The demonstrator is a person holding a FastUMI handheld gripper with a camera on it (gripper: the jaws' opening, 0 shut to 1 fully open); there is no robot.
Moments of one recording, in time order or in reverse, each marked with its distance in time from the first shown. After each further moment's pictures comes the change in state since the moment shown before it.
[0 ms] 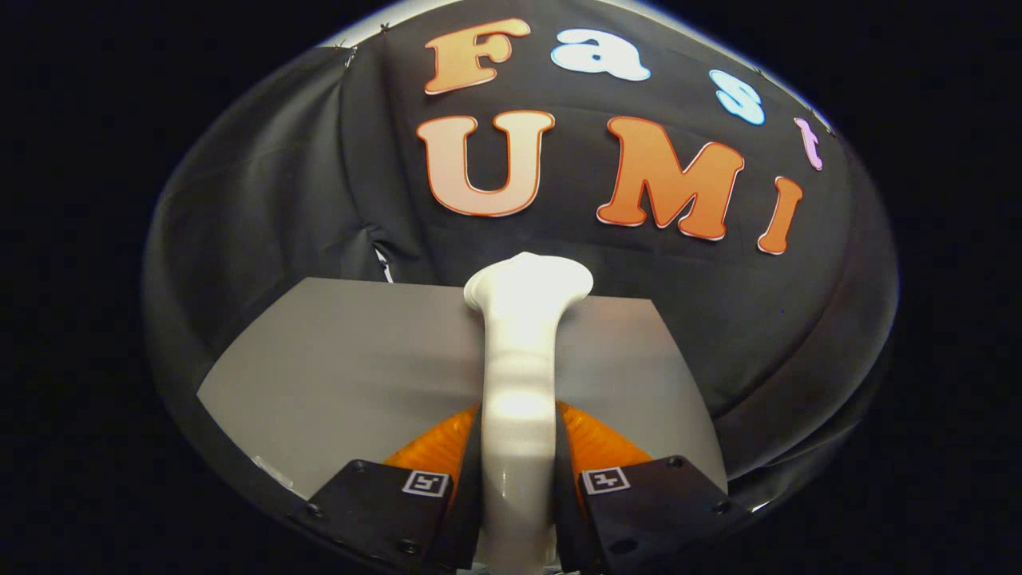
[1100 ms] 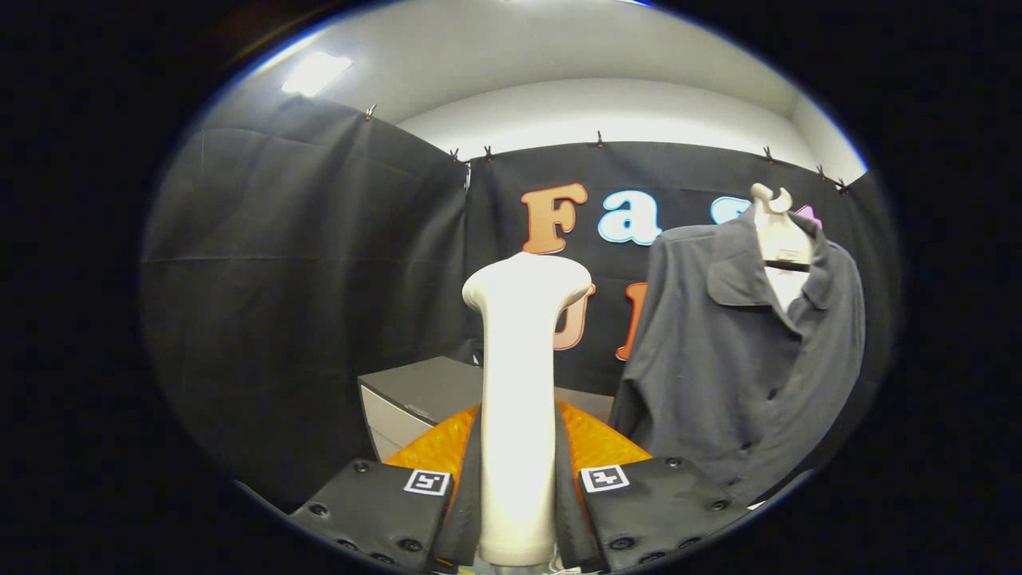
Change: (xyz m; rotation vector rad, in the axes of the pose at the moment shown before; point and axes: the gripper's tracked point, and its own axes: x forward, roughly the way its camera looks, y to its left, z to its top) arm -0.375 -0.099 -0.005 -0.154 -0.510 0.298
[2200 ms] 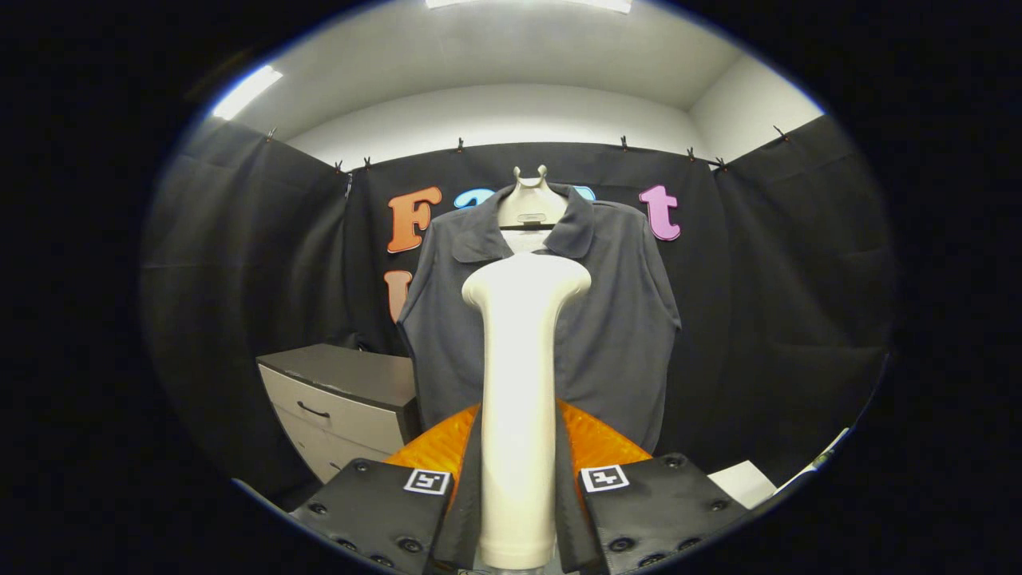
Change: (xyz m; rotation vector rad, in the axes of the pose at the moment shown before) arm -0.164 -0.229 -0.084 0.095 -0.019 -0.374
